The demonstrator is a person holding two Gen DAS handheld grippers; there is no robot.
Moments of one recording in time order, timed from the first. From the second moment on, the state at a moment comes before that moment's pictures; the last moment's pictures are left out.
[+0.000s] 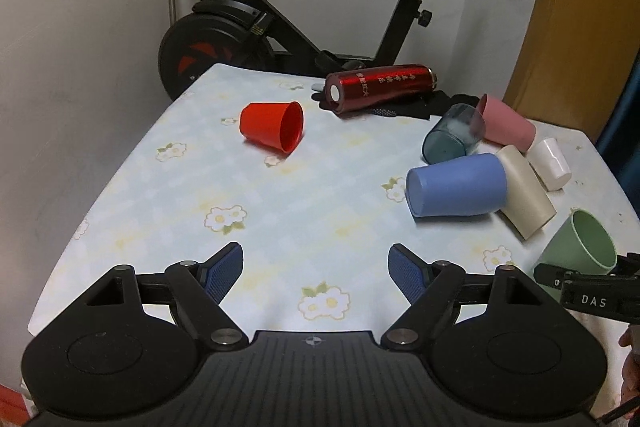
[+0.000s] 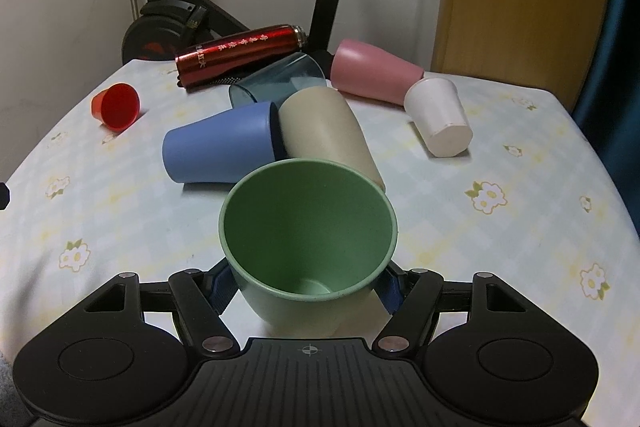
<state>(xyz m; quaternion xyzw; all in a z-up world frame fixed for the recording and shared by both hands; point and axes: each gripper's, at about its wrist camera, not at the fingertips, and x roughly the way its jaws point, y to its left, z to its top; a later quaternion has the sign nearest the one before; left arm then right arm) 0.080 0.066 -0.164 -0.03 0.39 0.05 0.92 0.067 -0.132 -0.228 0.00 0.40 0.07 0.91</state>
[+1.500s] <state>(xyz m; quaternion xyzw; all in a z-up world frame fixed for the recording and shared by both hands) 0.039 0.055 -0.036 -0.04 0.17 0.03 0.98 -0.008 -0.159 -0.076 0.07 0.22 0.05 0.97</state>
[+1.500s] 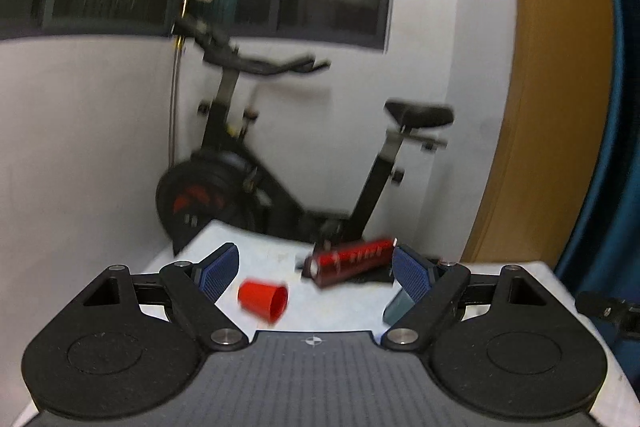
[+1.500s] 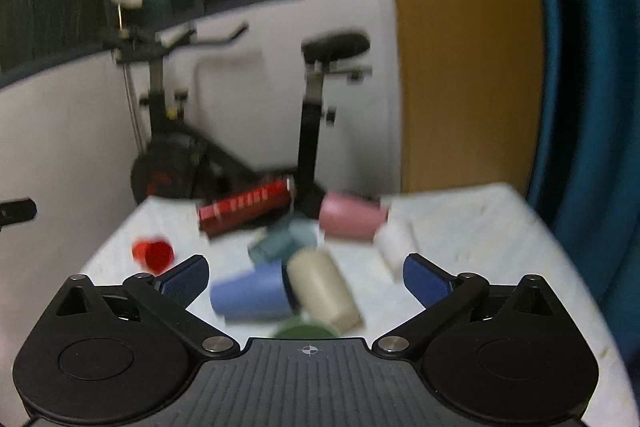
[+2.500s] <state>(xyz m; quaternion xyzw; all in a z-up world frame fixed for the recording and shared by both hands) 0.007 0.020 0.029 0.00 0.08 0.02 1.00 -0.053 -0.148 0.042 0.02 0.14 0.03 0.99</state>
